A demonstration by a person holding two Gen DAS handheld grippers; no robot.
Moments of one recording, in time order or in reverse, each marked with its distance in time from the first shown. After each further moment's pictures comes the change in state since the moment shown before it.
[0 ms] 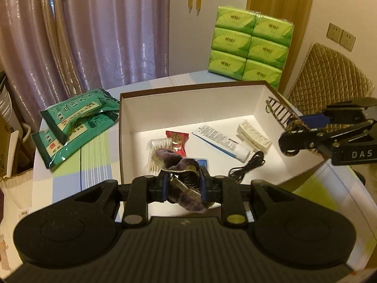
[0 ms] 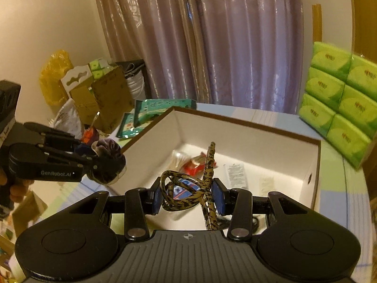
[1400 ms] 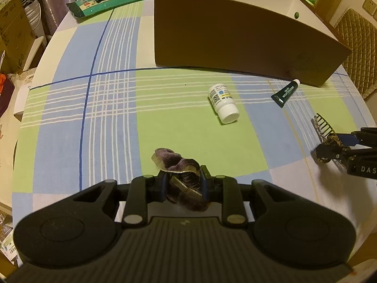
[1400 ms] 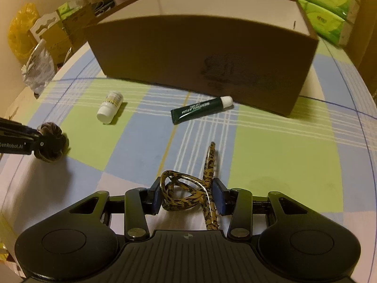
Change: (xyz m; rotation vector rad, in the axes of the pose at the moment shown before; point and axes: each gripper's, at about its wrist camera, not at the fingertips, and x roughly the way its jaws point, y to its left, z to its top) left arm -0.022 -0.013 -0.201 -0.232 0.262 0.085; right arm -0.008 0.040 -0.189 0.126 0.284 -0.143
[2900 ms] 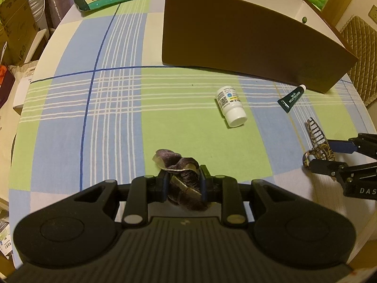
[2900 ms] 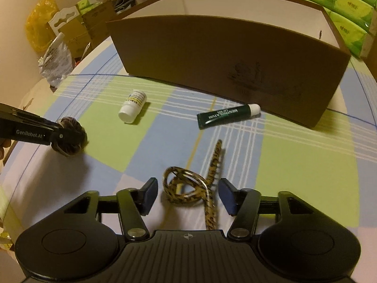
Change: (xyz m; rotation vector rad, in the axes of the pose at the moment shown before) left arm 0.007 0.010 0.001 -0.044 0.009 -0.003; right arm 0.010 0.020 0.003 -0.076 0.002 0.073
